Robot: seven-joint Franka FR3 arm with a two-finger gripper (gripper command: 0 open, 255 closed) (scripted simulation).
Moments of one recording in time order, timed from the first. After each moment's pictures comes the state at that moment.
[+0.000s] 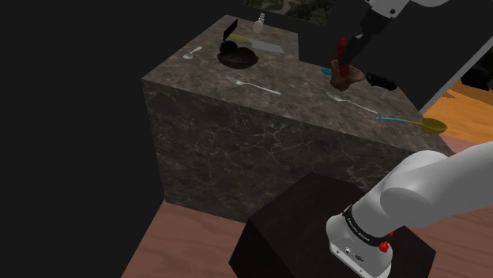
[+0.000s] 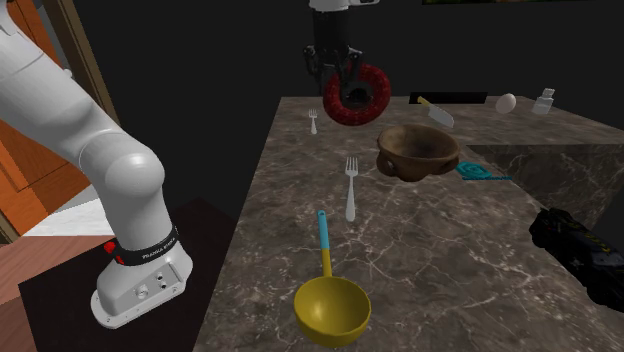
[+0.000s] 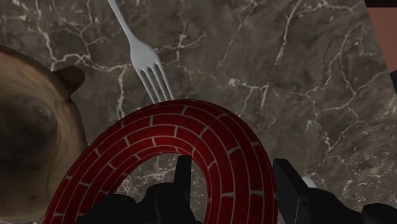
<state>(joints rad) -0.01 -0.43 -0.48 -2.08 -0.09 1.80 -0.53</state>
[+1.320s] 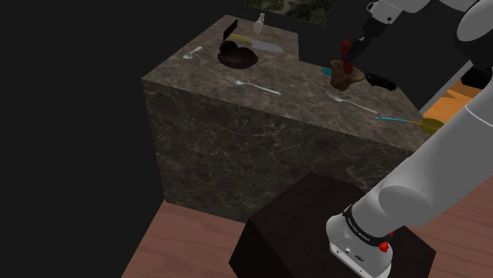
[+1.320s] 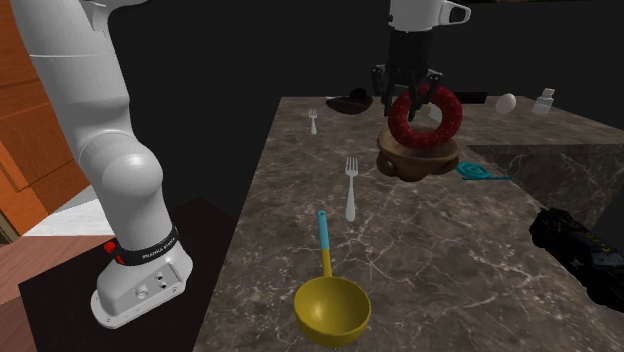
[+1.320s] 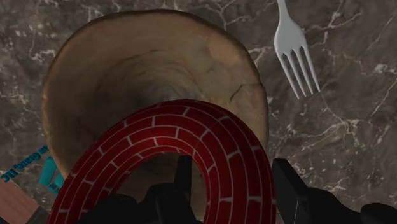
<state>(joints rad) -0.05 0.03 -0.74 -1.73 0.16 1.82 -0.91</state>
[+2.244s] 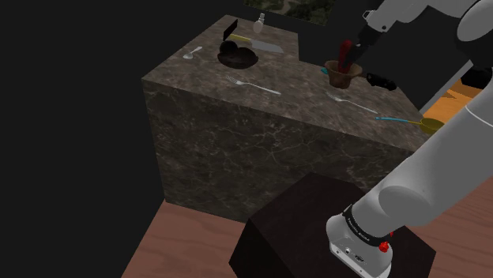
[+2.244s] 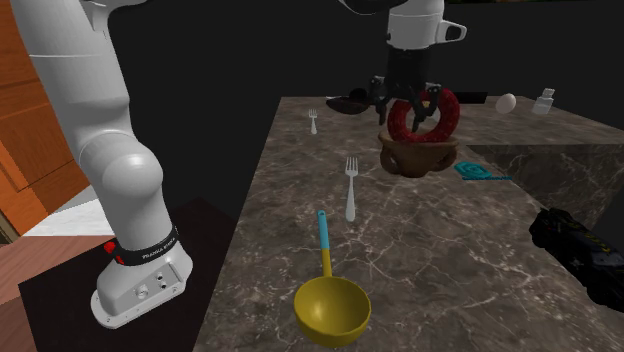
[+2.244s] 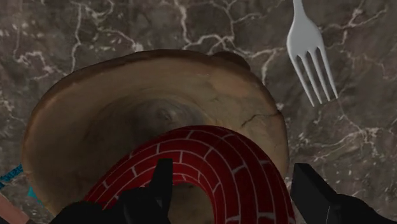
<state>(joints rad) -0.05 0.03 -0.74 -1.80 0.17 1.90 -0.92</state>
